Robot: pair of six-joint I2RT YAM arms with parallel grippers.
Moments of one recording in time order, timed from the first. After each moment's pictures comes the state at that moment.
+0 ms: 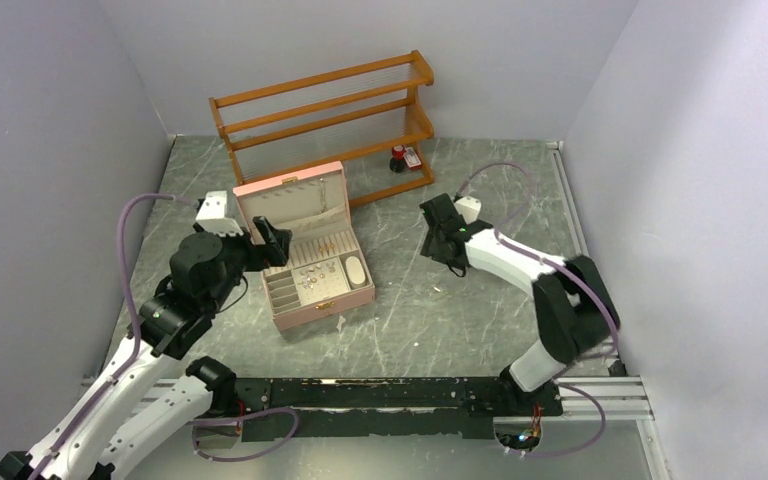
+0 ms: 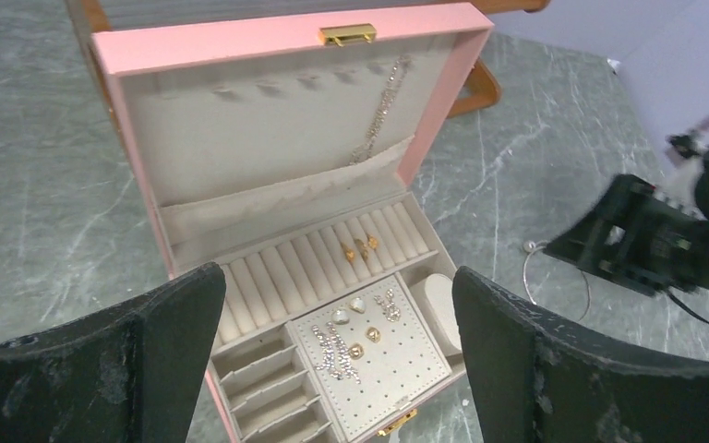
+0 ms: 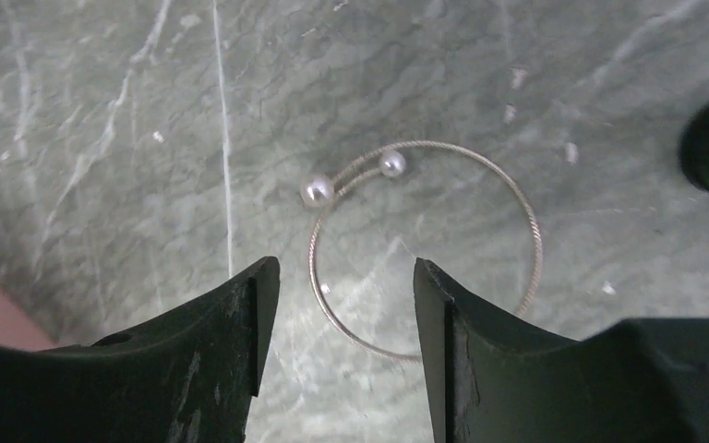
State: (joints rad) left arm -0.53 0.62 0.74 -0.35 -0.30 -0.43; right arm 0.52 1.51 0.92 -0.44 0.40 0.77
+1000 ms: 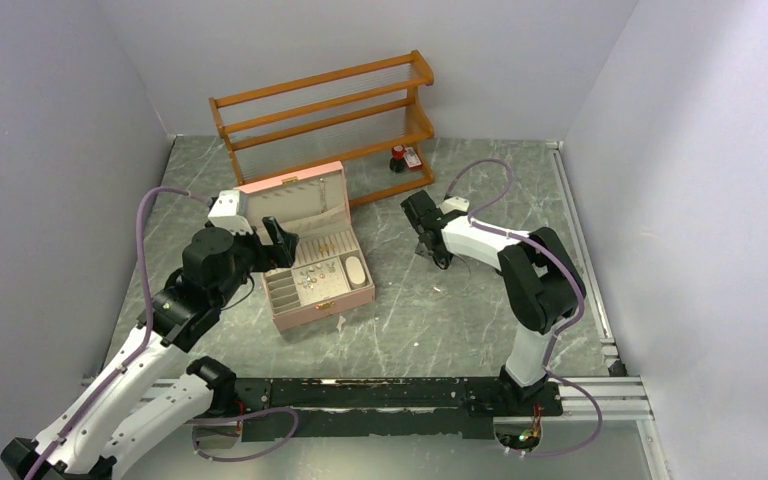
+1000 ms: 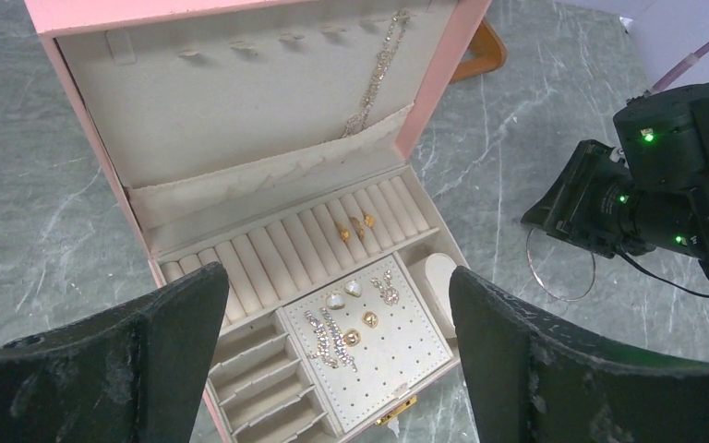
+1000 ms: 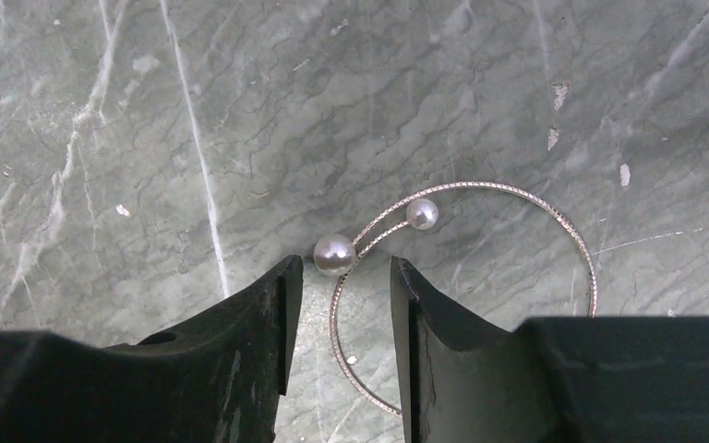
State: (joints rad) left arm -0.53 0.69 0.73 -0.34 -0.24 -0.44; right arm 0.55 1.81 1.11 -0.50 0.48 0.88
